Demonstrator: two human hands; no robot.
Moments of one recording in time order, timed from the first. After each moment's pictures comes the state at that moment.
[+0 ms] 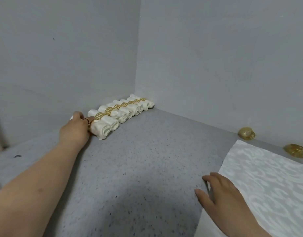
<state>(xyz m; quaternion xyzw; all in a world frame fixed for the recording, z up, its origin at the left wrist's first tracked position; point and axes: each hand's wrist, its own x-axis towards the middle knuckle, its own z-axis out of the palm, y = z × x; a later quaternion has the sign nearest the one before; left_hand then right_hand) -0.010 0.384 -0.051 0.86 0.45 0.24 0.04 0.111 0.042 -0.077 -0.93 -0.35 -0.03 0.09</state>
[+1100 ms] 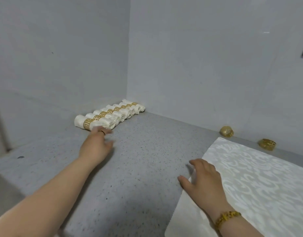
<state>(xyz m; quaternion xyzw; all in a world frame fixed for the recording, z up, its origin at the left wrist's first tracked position) -0.007 0.297 -0.049 0.86 0.34 0.30 0.25 0.104 0.040 -0.072 -0.92 -0.33 -0.11 0.19</state>
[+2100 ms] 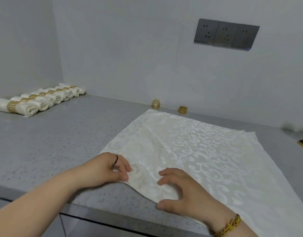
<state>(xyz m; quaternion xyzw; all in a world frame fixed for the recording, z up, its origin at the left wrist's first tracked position) -0.036 0.061 -0.064 0.91 -0.08 0.01 0.40 0.008 -0.184 -0.067 -0.86 -0.42 0.09 0.28</state>
